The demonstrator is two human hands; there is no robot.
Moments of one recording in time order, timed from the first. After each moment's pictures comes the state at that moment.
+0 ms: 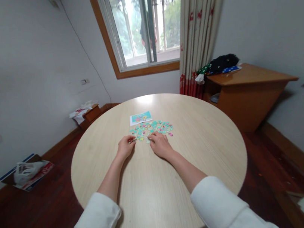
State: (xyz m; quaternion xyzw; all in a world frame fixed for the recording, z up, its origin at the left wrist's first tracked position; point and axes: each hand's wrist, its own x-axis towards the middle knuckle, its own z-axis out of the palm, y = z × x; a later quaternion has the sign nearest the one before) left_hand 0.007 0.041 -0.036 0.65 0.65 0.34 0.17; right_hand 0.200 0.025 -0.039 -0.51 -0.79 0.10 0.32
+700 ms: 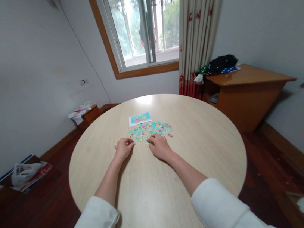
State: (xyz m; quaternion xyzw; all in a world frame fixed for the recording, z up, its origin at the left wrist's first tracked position) left_hand 0.009 0.030 -0.025 0.65 0.71 0.25 0.11; right_hand 0.200 0.024 -0.041 -0.51 -0.79 0.12 0.33
